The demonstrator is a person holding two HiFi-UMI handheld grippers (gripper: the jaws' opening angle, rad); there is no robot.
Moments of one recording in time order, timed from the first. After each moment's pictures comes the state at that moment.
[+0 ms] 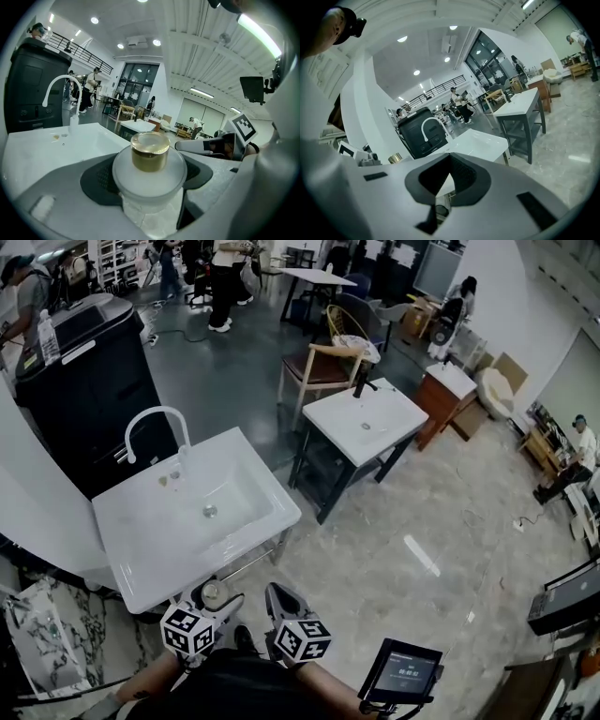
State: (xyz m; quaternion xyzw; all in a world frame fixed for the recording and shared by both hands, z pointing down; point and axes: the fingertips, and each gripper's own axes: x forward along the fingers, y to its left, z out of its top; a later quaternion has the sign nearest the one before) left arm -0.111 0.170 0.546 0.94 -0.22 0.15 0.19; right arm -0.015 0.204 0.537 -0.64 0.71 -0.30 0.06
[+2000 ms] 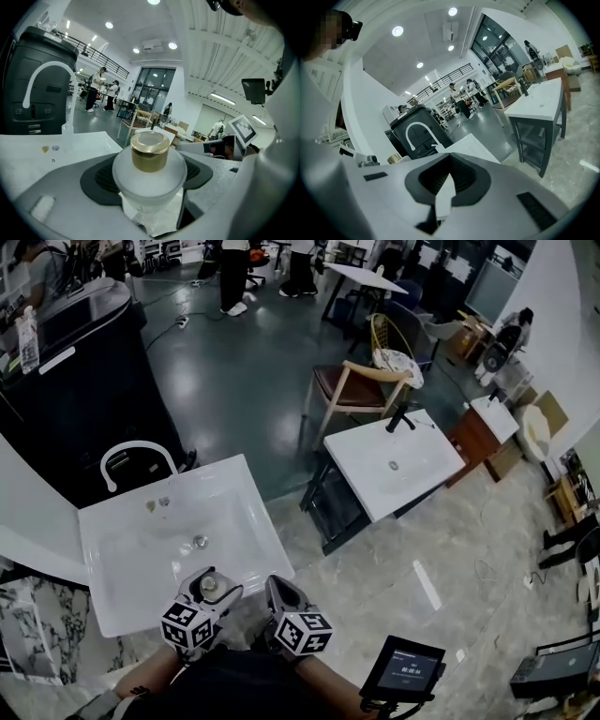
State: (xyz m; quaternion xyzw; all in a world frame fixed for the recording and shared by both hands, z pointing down) left arm 0.014 -0.019 0.551 0.91 -0.32 0.12 0.22; right arm 0.116 -0.002 0.549 -0.57 0.75 -0.33 0.03
